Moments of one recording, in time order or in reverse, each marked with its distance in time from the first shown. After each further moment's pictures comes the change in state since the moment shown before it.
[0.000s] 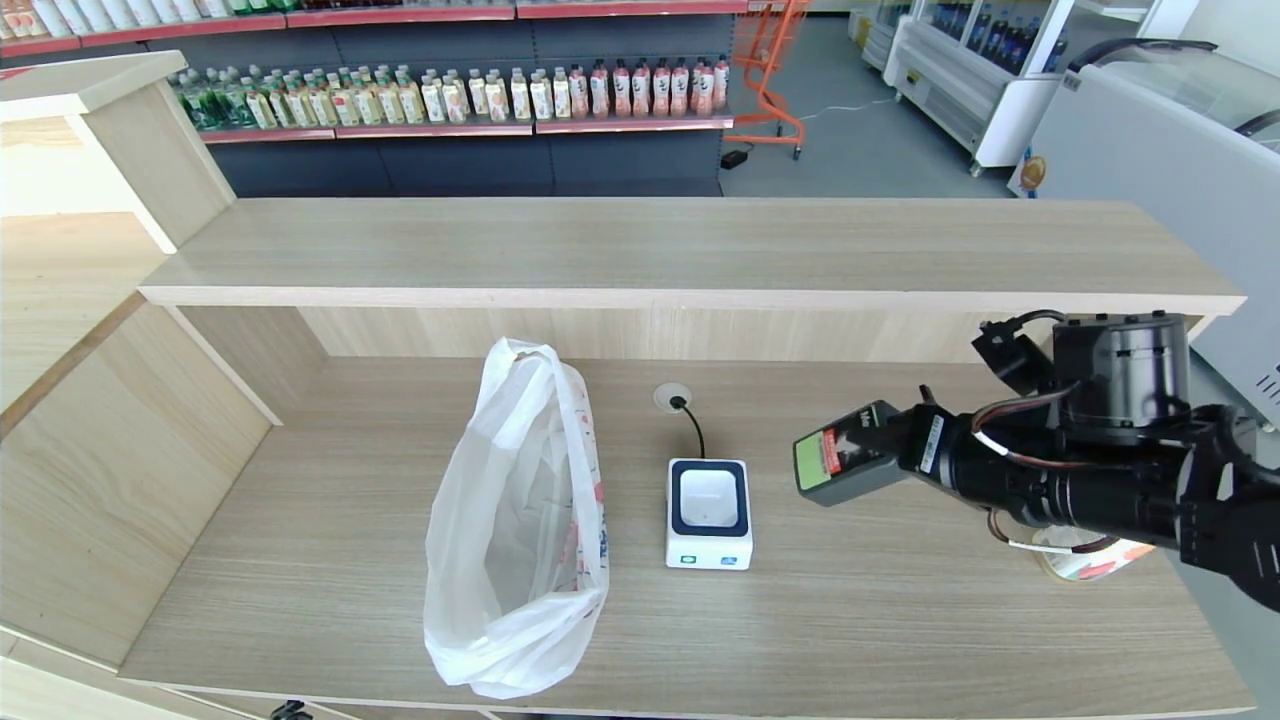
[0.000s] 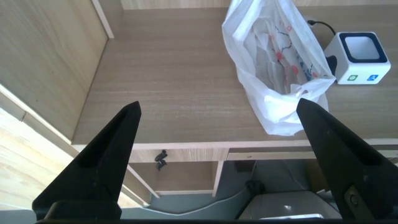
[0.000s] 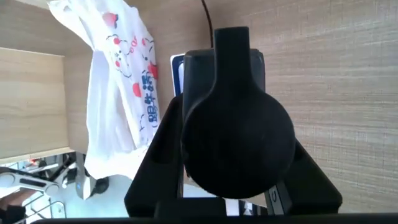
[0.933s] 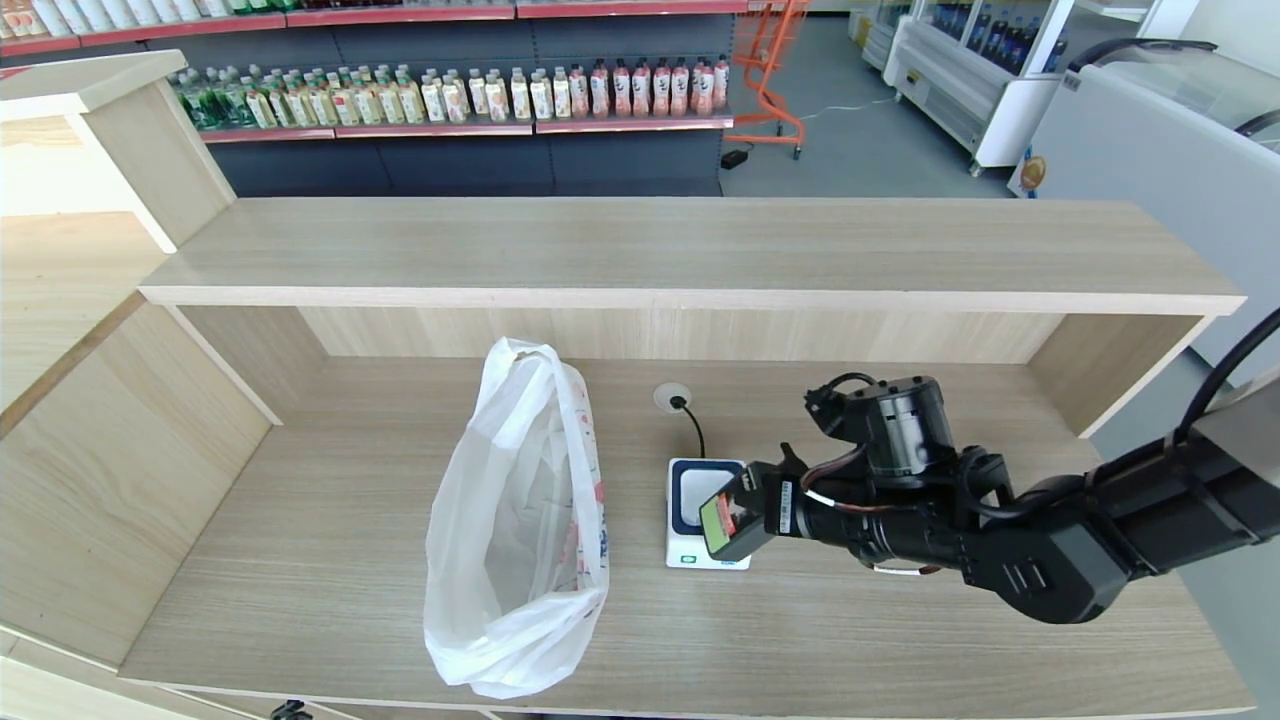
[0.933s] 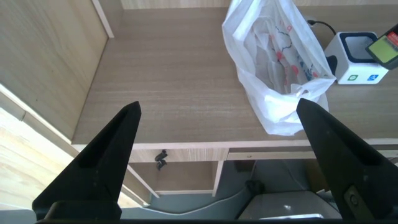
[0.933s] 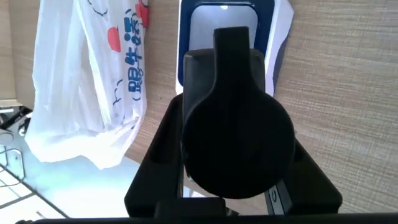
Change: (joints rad) left arm 0.000 0.000 0.000 0.000 0.000 0.000; right arm 0.182 0.313 -0.117 -0.070 -0.051 -0.107
